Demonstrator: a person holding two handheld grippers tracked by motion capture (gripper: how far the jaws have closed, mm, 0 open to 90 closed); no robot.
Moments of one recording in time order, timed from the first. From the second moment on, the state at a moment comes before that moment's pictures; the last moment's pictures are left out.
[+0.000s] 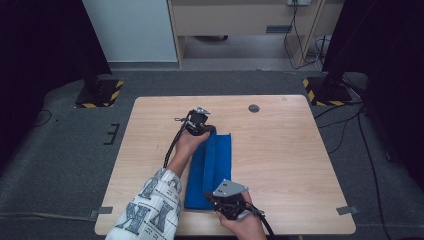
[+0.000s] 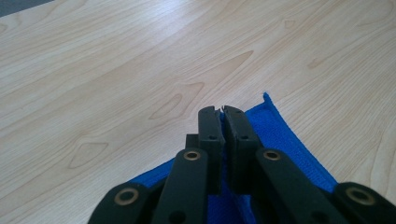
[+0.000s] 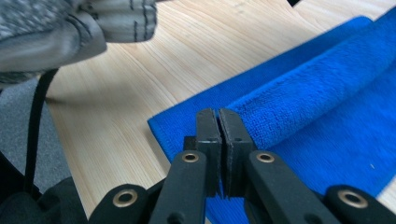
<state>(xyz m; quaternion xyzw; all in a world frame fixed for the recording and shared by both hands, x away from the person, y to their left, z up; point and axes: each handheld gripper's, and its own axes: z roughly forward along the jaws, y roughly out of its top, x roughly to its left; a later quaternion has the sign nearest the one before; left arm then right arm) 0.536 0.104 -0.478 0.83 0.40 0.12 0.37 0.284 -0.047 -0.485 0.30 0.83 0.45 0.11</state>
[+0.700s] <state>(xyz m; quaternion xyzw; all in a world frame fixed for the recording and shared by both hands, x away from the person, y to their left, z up) 0.537 0.089 -0.483 0.82 0.41 0.12 0.38 0.284 -0.059 -0.495 0.31 0.83 0.45 0.10</state>
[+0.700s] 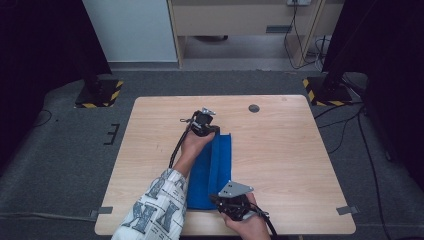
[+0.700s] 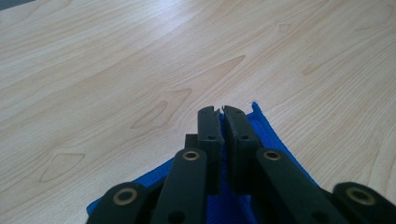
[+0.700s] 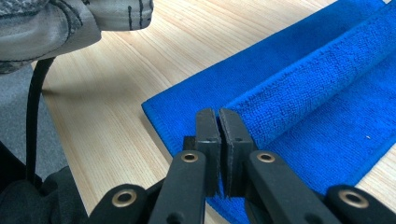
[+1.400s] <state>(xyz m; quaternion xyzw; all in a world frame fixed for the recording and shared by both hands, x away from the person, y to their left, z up) 0.537 0.084 -0.481 0.81 0.41 0.11 0.40 0.292 -0.074 -0.497 0.34 0.83 0.42 0.12</state>
